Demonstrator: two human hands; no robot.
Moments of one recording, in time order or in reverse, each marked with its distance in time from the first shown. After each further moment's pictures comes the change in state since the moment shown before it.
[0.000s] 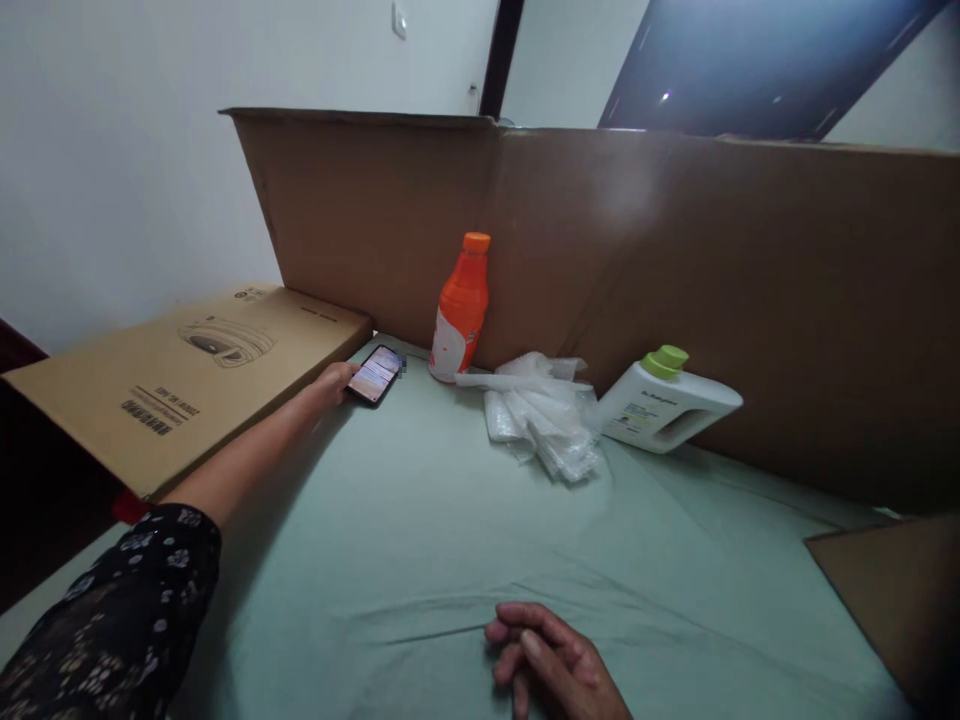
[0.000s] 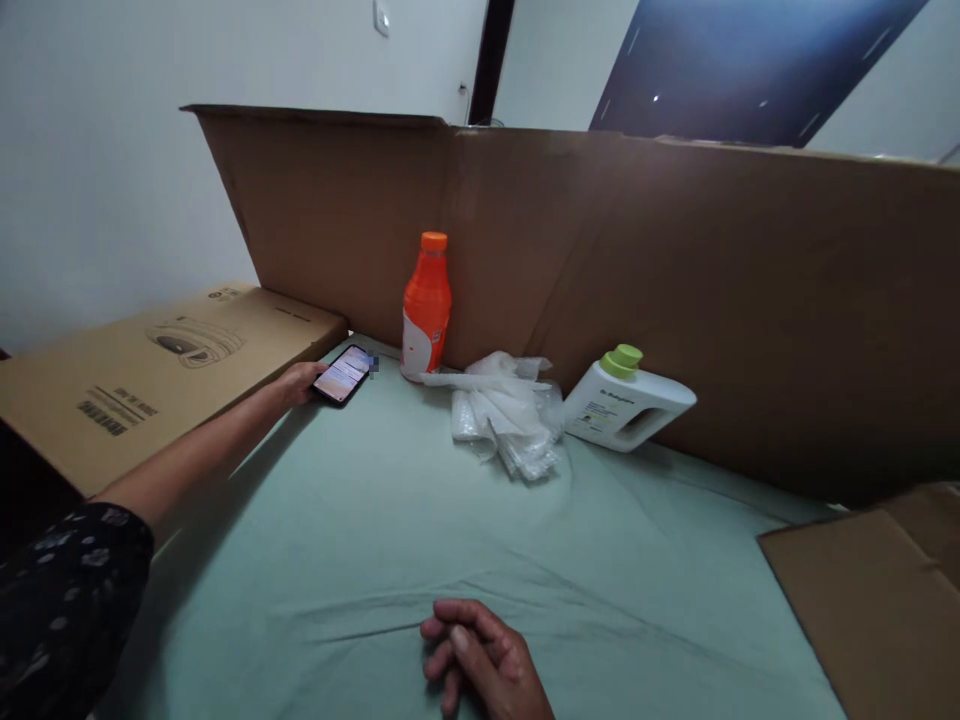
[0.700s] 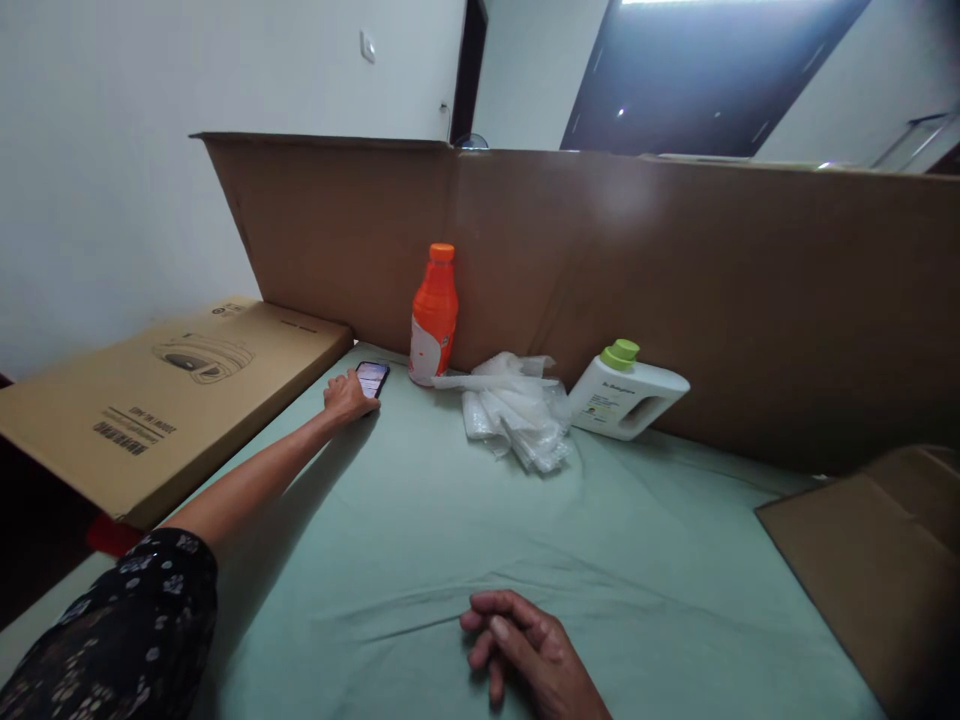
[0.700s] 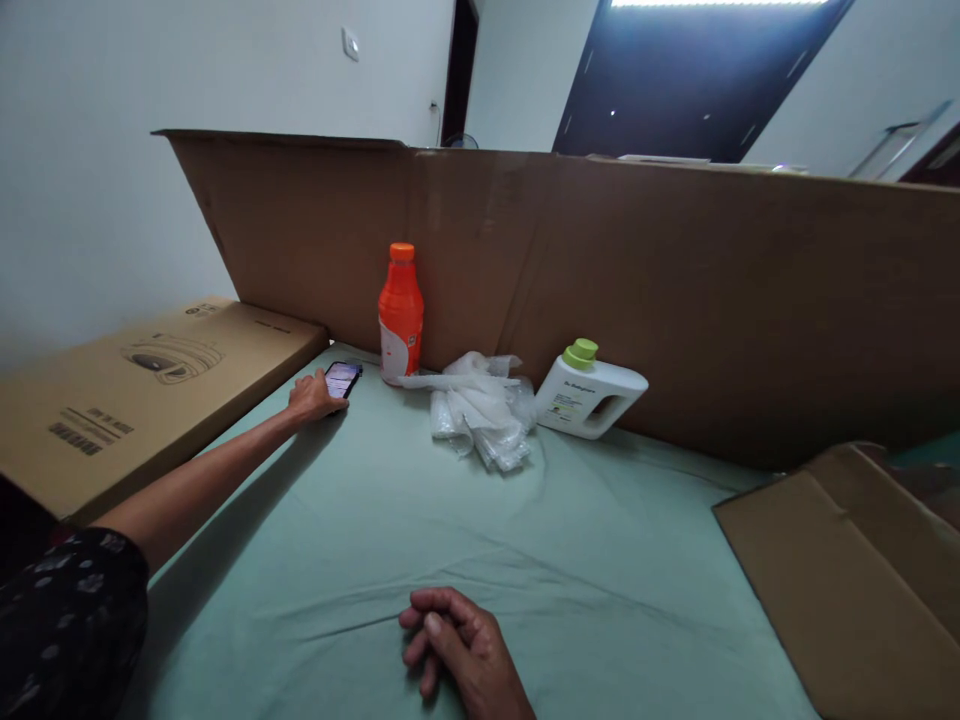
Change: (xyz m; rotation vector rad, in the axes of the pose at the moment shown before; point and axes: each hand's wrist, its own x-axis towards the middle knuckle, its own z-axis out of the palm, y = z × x) left_hand -0.049 -0.006 0.046 1.161 0.315 0.386; right_hand -0.007 -0.008 0.011 -0.030 0.012 -0.016
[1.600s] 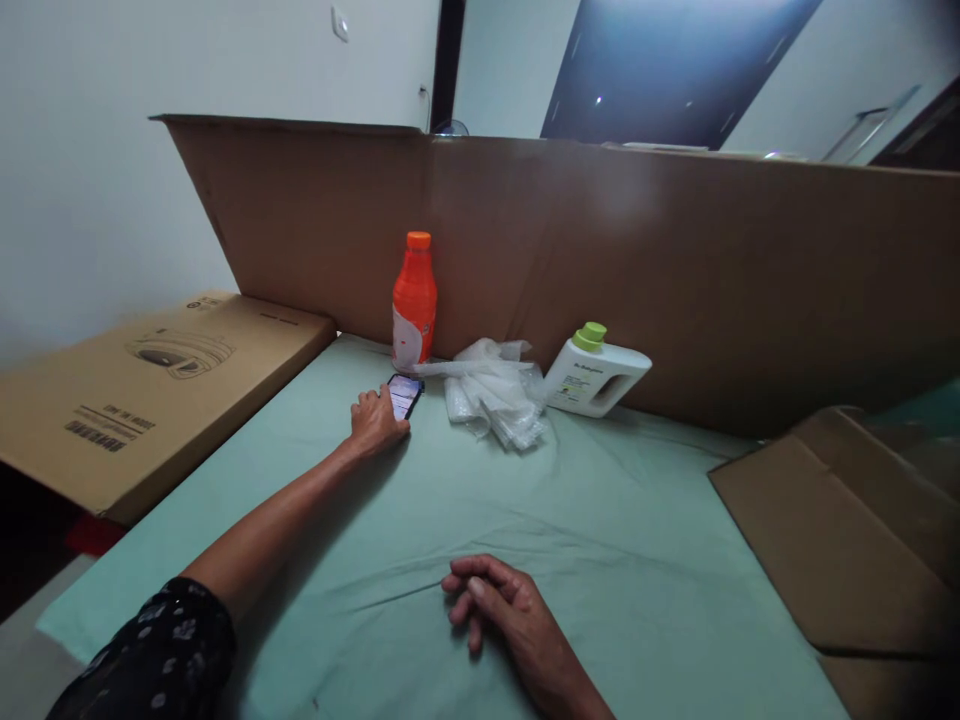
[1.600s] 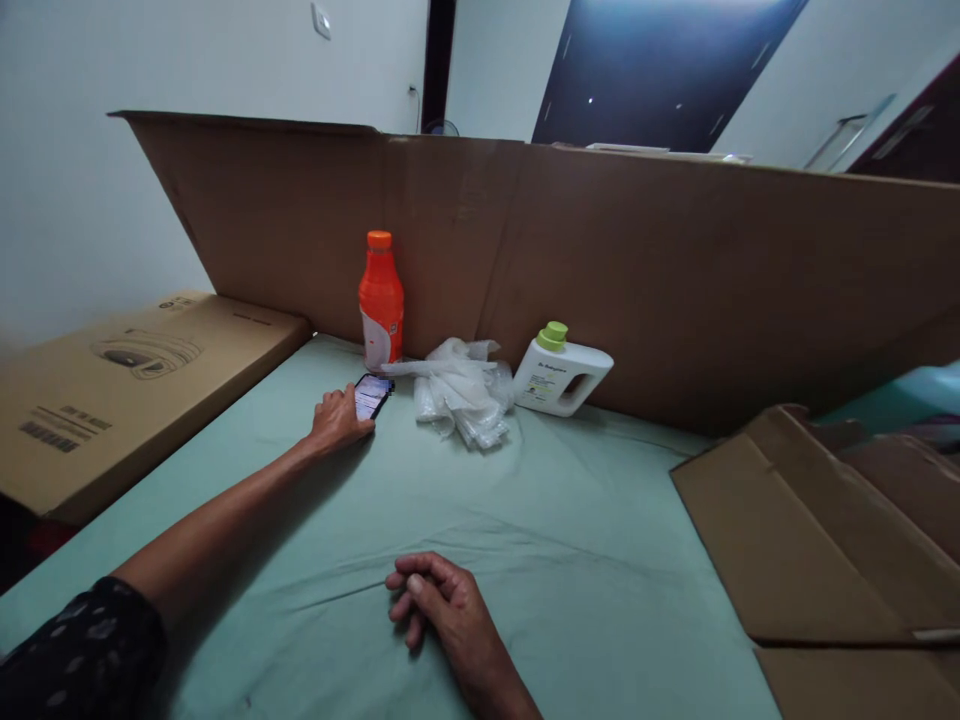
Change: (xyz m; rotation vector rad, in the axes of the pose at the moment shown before) left_hand -0.081 0.054 0.030 0.064 -0.061 0.216; right_hand -0.001 0.000 0.002 0.030 -0.021 -0.033
